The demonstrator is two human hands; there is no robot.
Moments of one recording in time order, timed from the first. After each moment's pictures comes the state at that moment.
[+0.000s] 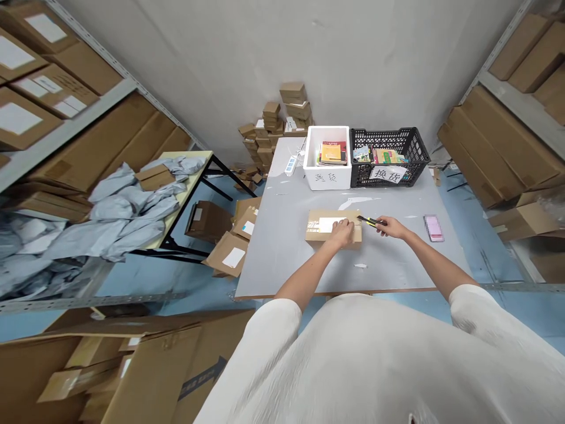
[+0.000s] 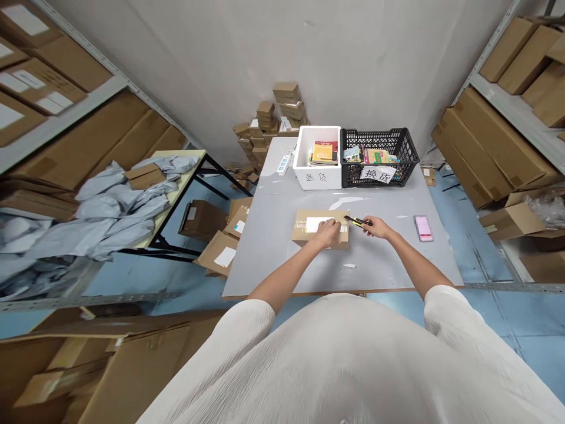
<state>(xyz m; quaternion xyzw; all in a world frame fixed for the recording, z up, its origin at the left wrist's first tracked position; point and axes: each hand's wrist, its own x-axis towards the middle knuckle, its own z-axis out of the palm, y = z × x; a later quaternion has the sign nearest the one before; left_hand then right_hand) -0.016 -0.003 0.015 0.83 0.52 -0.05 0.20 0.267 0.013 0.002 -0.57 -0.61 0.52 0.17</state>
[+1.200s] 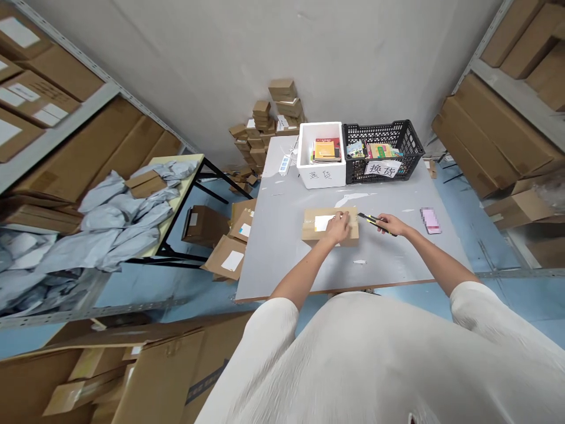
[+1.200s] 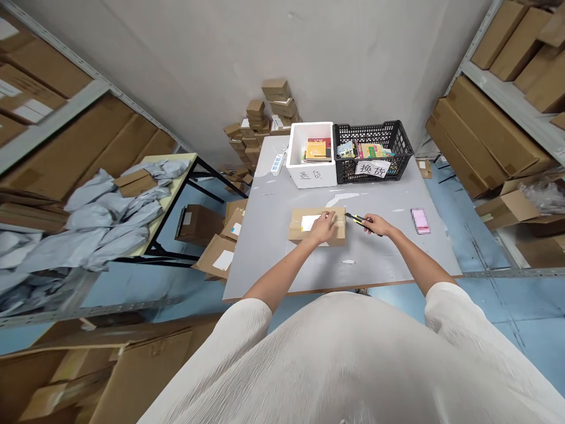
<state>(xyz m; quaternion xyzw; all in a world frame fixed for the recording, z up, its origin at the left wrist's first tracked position) -0.020 -0.002 0.018 0.80 0.57 0.02 0.21 0.278 -0.002 0.010 -0.59 -0.61 0.52 0.15</state>
